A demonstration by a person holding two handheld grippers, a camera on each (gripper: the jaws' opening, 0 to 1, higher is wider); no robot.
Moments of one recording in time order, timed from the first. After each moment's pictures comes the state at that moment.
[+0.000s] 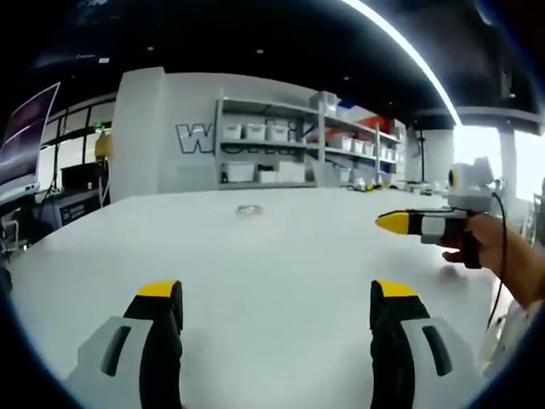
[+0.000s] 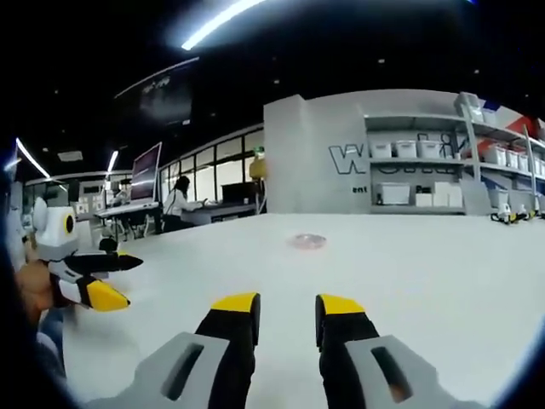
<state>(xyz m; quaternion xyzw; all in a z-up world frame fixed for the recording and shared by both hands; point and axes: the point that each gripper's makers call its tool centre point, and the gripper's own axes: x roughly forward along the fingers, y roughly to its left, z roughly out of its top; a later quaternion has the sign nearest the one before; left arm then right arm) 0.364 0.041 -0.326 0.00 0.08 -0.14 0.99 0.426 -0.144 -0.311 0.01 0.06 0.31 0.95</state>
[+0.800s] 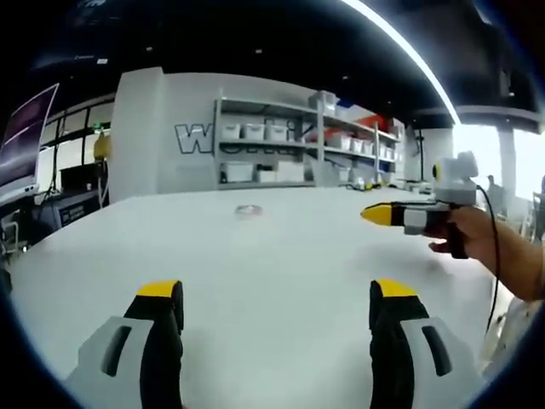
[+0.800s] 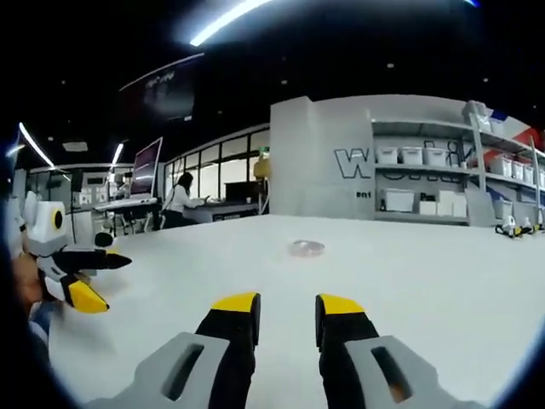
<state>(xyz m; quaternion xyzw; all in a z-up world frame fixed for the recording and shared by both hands) 0.363 0.039 -0.329 0.00 0.08 -0.14 0.99 0.450 -0.139 -0.310 -0.01 0.05 0.32 0.94</state>
